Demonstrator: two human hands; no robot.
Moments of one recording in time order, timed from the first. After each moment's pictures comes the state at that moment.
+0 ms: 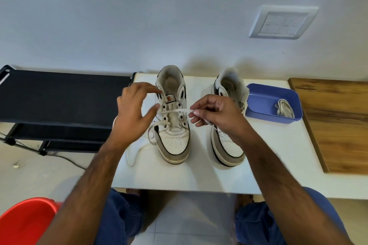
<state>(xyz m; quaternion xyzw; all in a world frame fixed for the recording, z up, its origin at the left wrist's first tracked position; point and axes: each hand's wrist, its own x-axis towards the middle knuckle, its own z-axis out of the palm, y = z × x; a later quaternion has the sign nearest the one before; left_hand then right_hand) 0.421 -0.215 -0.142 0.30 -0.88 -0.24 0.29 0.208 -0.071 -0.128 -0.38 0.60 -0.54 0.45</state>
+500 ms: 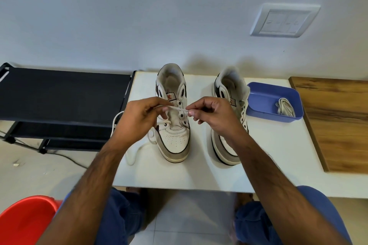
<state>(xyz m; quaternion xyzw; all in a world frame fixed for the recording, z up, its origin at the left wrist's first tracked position) 0.416 -0.203 -0.136 0.28 -0.83 -0.40 0.25 0.218 -0.079 -0.142 -0.40 0.65 -0.52 0.39</state>
